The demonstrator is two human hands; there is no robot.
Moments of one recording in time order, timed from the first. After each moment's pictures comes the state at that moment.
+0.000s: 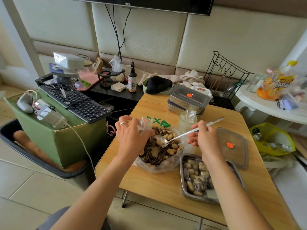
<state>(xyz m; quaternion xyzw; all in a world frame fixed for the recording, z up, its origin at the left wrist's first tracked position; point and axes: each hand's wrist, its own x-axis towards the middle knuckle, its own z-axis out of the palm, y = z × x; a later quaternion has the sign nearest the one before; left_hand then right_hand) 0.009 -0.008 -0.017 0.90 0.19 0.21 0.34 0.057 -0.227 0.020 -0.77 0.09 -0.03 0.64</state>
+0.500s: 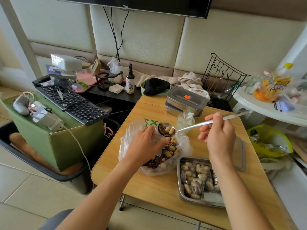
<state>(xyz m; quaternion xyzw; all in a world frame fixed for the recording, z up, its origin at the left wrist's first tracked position) 0.014 -0.034 -0.024 0.94 0.01 0.13 0.33 0.038 -0.242 0.053 -0.75 0.00 -0.21 0.63</state>
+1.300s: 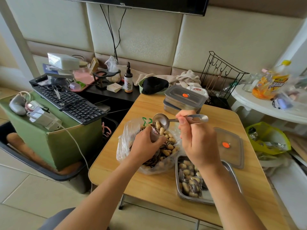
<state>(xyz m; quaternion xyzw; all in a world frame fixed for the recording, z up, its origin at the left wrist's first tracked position) 0.022 -0.048 -0.031 0.89 0.09 0.12 0.44 0.017 -0.218 0.056 -0.77 -0.35 -0.41 0.34</state>
